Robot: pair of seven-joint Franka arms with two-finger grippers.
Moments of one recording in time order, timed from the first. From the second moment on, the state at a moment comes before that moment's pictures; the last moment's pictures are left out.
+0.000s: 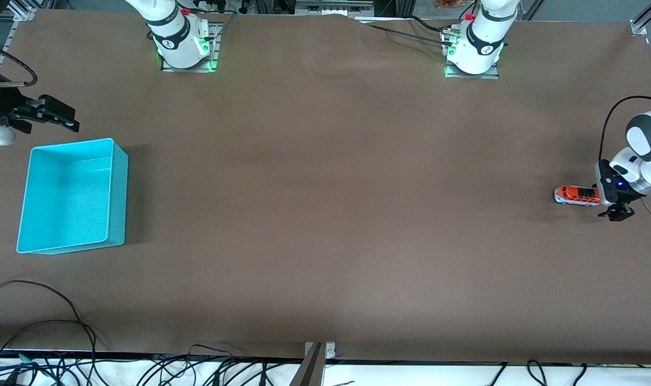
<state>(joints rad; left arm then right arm) 0.70 0.51 -0.23 -1.94 0.28 2.49 1.89 0.02 0.05 -0.01 -1.54 0.00 1.51 -0.04</state>
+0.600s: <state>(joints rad) 0.70 0.39 -0.45 -1.81 0.28 2.12 1.60 0.02 0.05 -0.01 -1.54 0.00 1.51 -0.04</state>
